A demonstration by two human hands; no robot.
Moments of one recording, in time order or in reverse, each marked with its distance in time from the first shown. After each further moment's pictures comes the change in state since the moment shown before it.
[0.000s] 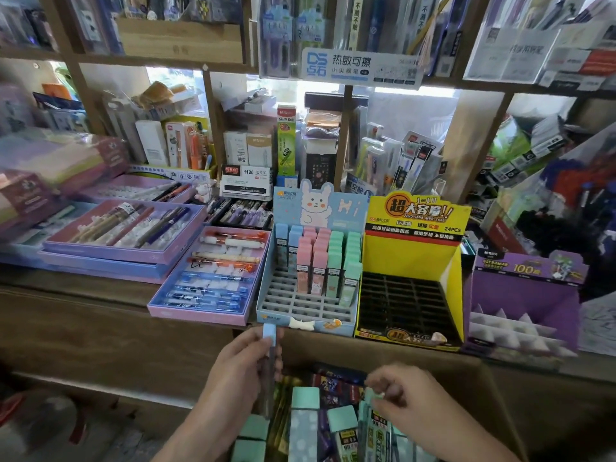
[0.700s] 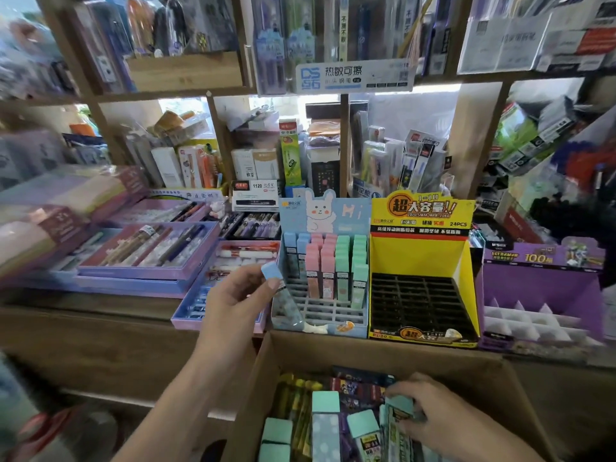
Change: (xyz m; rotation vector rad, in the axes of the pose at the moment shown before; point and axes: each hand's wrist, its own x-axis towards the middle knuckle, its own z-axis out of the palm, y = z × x) left_hand 0.014 0.078 0.017 0.506 -0.007 0.531; right_hand 0.009 0.029 0.013 -0.109 -0.115 0.009
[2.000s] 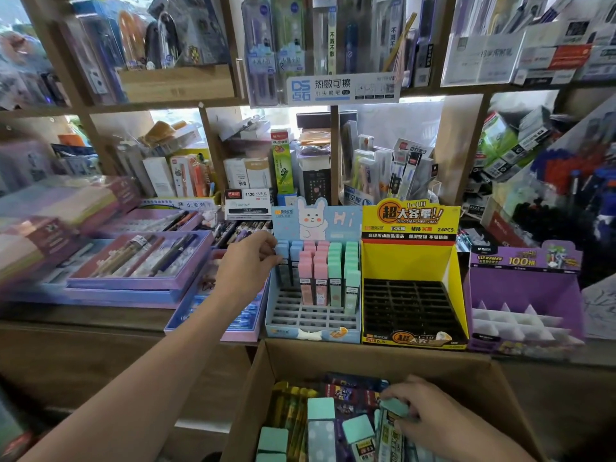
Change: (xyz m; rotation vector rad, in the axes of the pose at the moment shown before) left_hand 0.107 -0.011 0.009 0.783 -0.004 0.187; right_hand 0.004 0.006 0.002 0.021 0.030 0.003
